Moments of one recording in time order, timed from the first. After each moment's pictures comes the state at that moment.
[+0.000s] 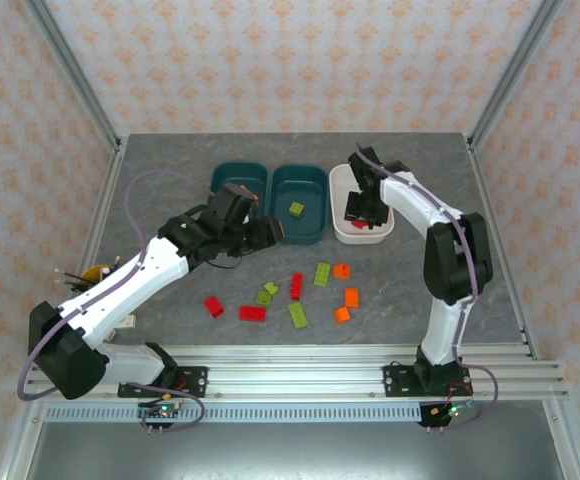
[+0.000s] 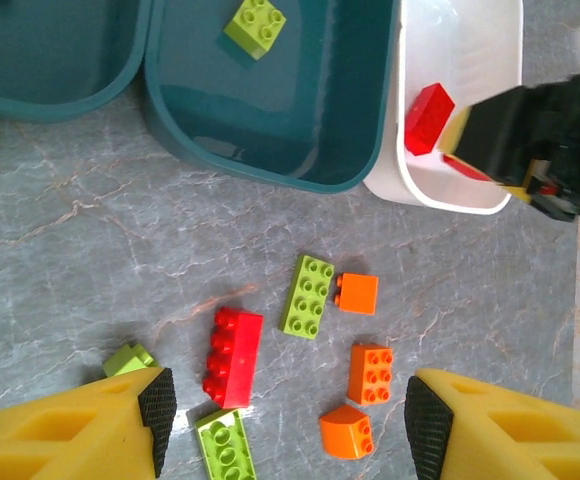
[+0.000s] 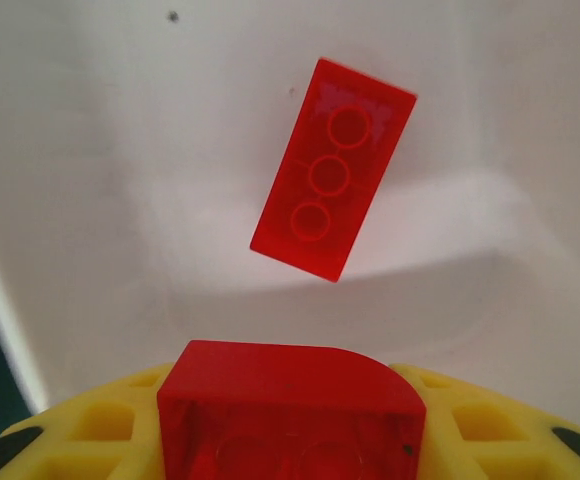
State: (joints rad) left arm -0.62 1.31 1.17 -0.72 0.05 -0.91; right arm 0.32 1.94 1.54 -0.94 0.01 0.51
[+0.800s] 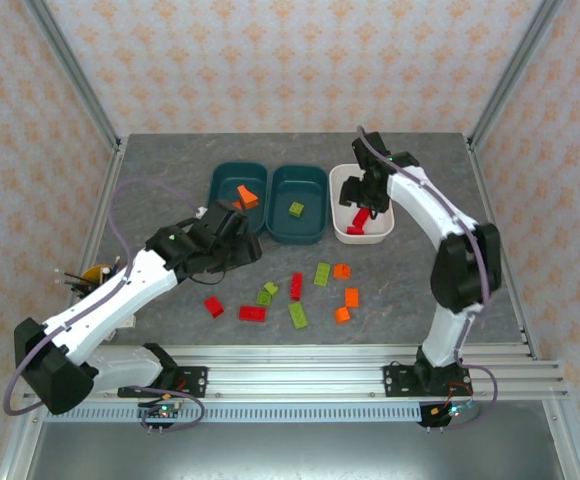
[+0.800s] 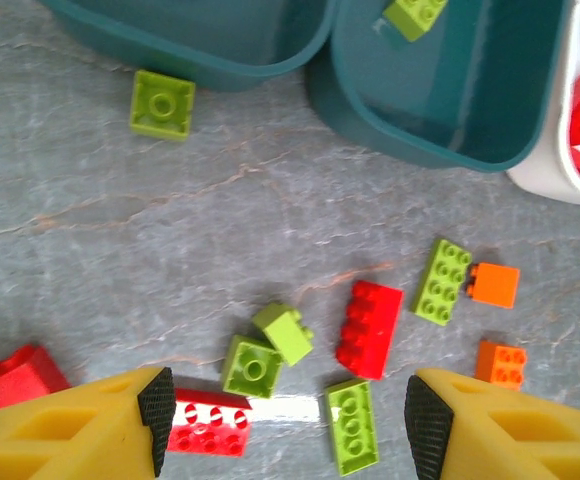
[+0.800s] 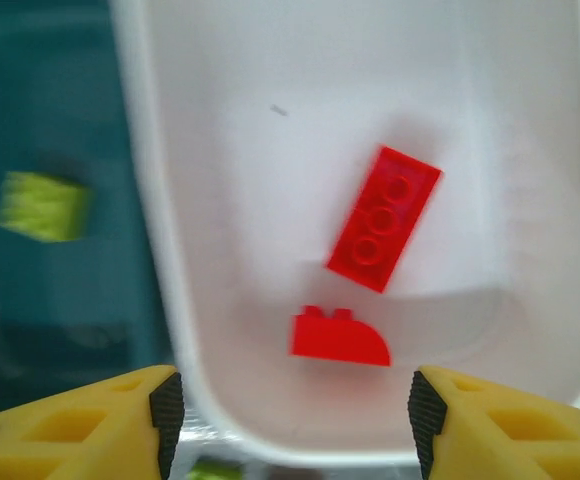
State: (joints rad) left arm -0.61 1.19 1.09 -0.93 -0.11 -0.92; right arm 0.37 1.75 1.57 -0.92 0.01 0.47
